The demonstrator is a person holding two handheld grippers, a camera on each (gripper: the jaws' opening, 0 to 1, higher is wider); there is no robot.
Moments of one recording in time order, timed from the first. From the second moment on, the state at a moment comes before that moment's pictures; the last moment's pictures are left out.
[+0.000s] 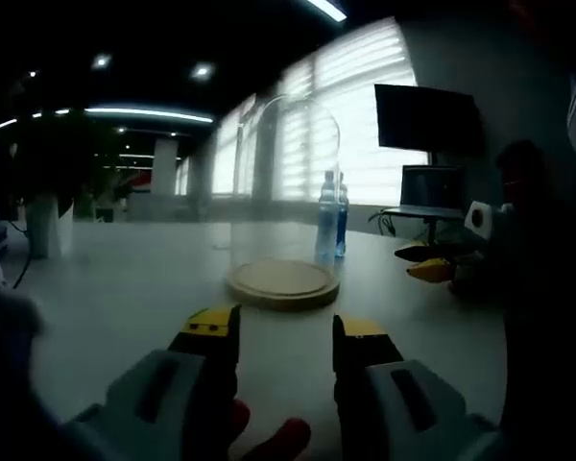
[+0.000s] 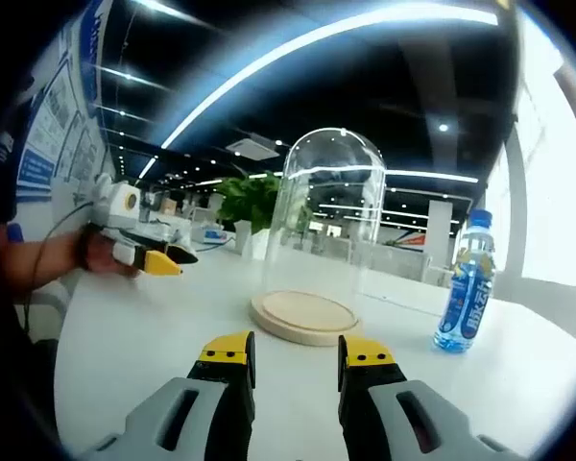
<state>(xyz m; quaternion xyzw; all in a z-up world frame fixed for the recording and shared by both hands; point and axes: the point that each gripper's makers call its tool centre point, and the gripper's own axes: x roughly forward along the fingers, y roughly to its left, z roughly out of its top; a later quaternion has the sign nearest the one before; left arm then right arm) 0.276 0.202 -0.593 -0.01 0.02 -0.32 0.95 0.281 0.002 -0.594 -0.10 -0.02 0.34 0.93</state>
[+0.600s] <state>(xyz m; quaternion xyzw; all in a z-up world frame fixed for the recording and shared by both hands) 0.274 0.200 -0.593 -0.01 0.02 -0.32 0.95 0.280 0.003 -0.594 -0.10 -0.02 0.34 0.93</state>
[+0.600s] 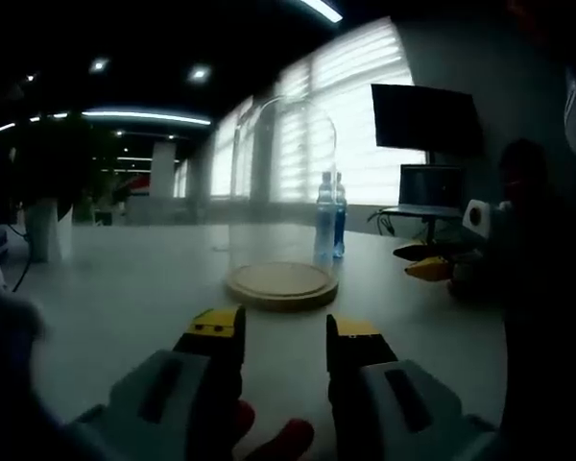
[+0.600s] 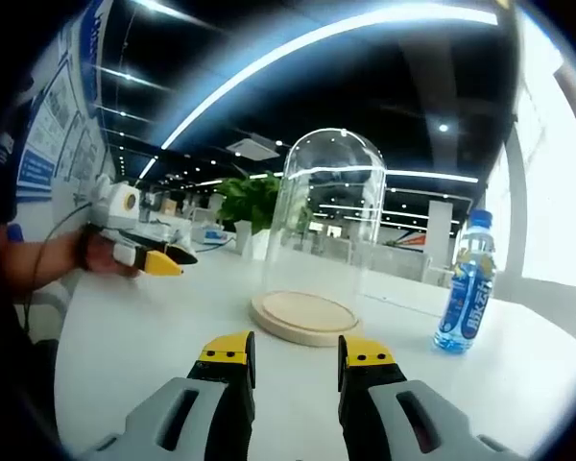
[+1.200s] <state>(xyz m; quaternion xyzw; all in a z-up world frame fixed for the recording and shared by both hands) 0.272 0.198 -0.592 -0.01 0.02 -0.32 0.95 0.279 0.004 -0.594 -0.11 -0.02 0.34 0.93</state>
